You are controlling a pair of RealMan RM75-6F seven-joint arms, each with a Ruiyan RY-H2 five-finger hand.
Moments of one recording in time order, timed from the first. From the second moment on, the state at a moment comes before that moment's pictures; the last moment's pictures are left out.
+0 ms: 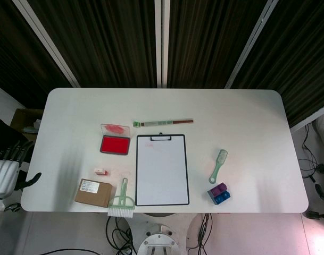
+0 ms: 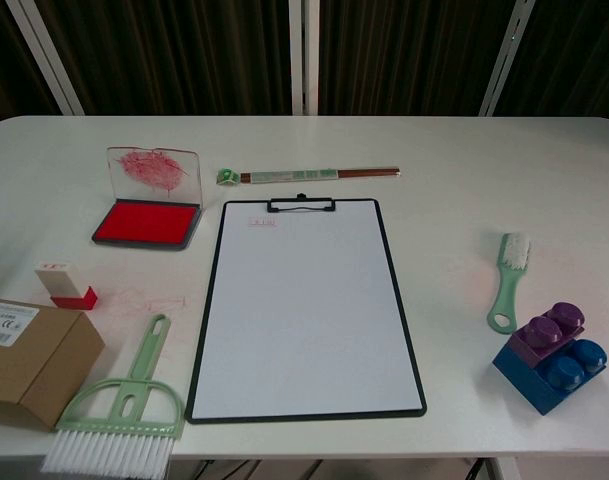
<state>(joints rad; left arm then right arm) -0.11 -1.07 -0.03 -1.59 1.52 1.48 0.05 -0.03 -1.26 0.07 -1.10 -1.49 1.61 0.14</state>
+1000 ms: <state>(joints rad) -0.22 -1.07 -0.02 -1.67 1.61 1.34 0.08 -0.02 -1.22 0.08 -1.16 -1.49 1.59 0.15</state>
